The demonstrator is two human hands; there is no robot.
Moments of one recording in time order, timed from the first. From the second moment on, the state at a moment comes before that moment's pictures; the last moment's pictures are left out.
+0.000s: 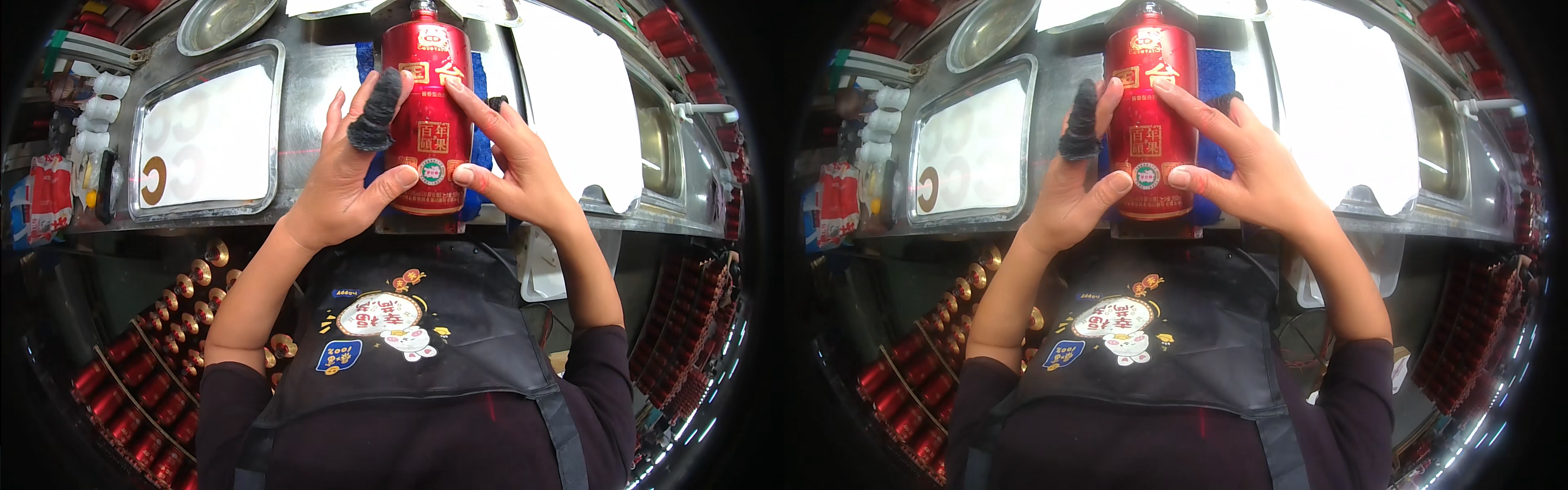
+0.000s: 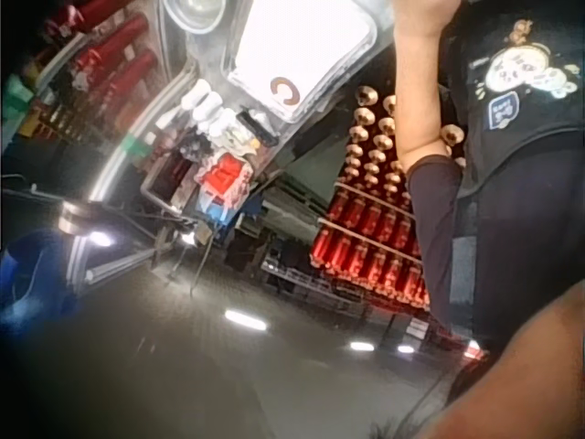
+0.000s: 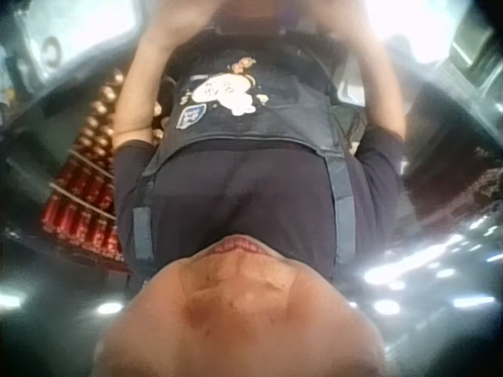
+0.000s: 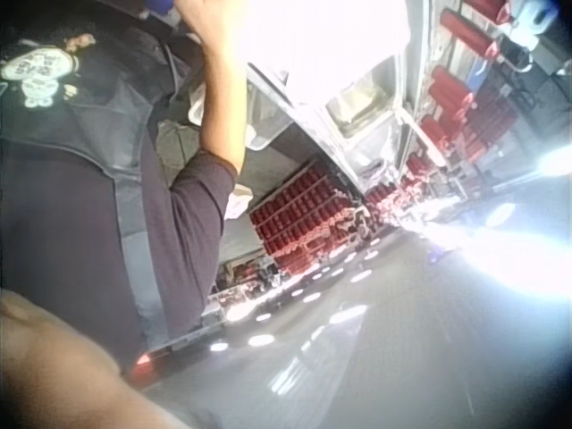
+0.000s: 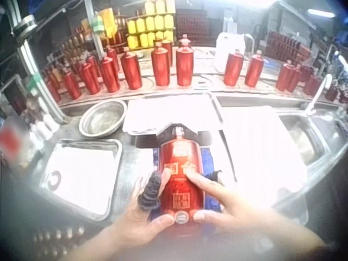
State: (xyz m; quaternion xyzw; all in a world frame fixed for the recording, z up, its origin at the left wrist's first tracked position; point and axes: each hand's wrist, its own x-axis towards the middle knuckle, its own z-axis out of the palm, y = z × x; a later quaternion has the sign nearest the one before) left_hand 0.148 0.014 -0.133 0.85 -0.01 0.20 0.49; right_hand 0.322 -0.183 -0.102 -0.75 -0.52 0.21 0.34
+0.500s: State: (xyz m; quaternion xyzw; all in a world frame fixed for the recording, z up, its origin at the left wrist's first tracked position) left_hand 0.149 0.016 -0.135 0.87 -0.02 0.20 0.45; right_hand 0.320 -0.178 -0.101 -0.73 -0.51 0.26 0.37
